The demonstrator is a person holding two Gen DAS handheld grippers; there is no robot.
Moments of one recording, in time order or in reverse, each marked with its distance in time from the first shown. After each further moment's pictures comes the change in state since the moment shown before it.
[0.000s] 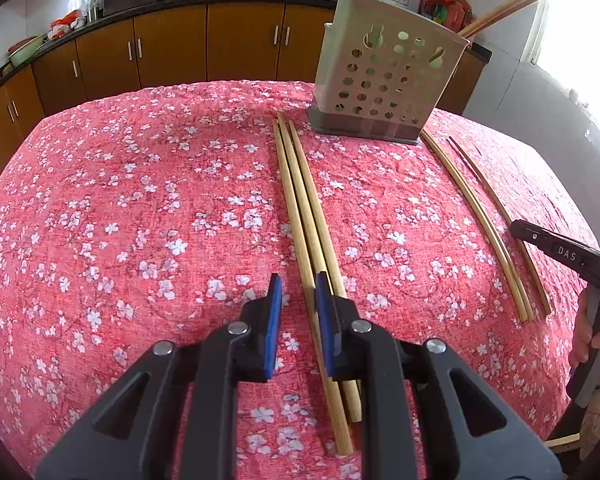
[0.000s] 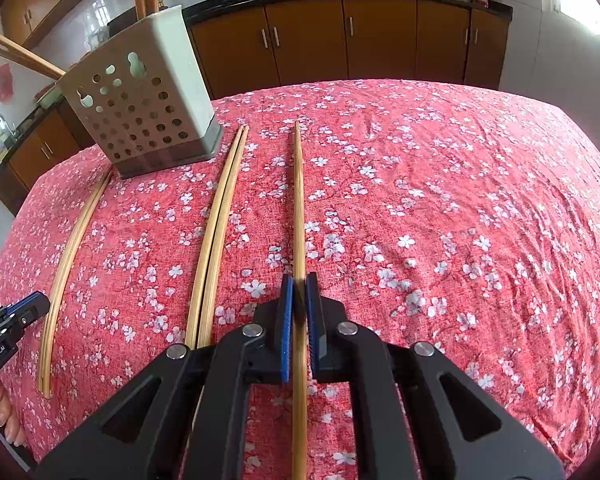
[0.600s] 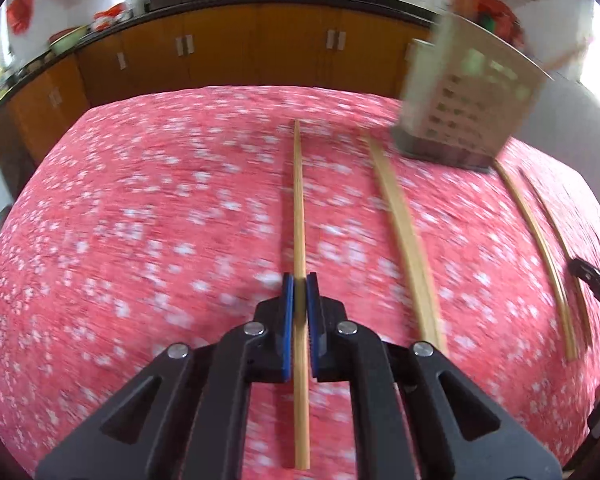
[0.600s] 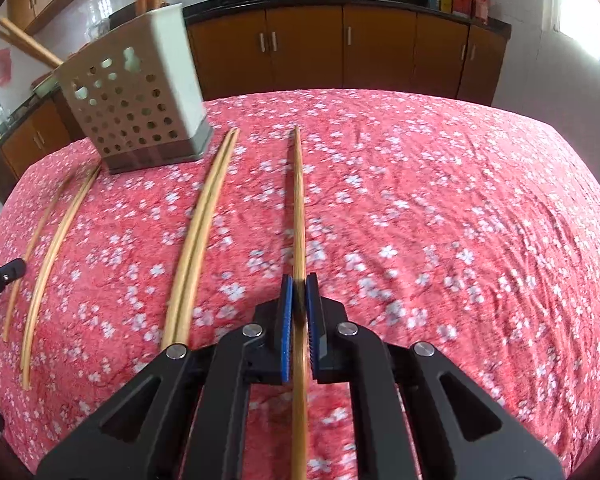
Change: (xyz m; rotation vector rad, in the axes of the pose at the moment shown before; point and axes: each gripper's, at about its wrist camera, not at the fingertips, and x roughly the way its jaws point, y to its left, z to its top) left arm 0.014 0.054 0.022 -0.100 -0.014 0.165; right arm -0.003 -0.006 -0.002 -0.041 -0.032 -0.064
